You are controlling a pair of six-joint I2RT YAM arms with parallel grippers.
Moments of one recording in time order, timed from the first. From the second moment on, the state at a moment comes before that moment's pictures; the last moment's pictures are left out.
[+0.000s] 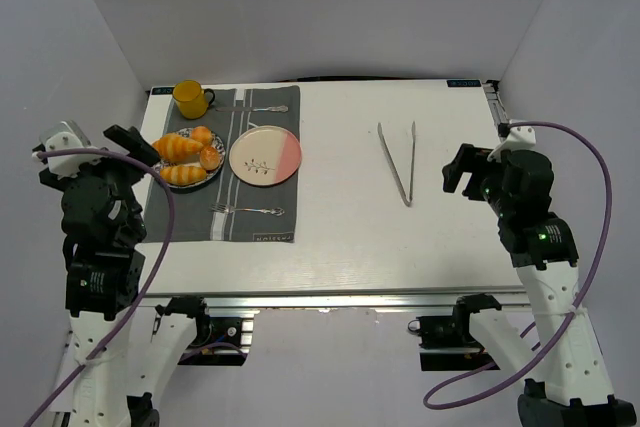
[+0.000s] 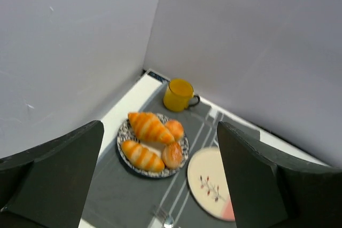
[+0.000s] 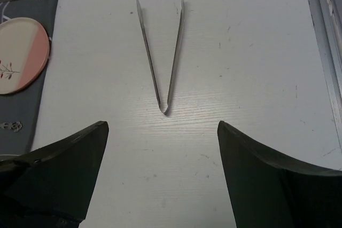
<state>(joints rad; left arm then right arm) -0.09 0.66 1.23 -0.46 -0.57 -0.23 0.15 0.75 1.00 -0.66 0.01 0.20</state>
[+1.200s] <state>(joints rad) -0.22 0.83 1.14 -0.54 -0.64 -0.26 0.25 1.74 1.30 -0.37 0.03 0.19</state>
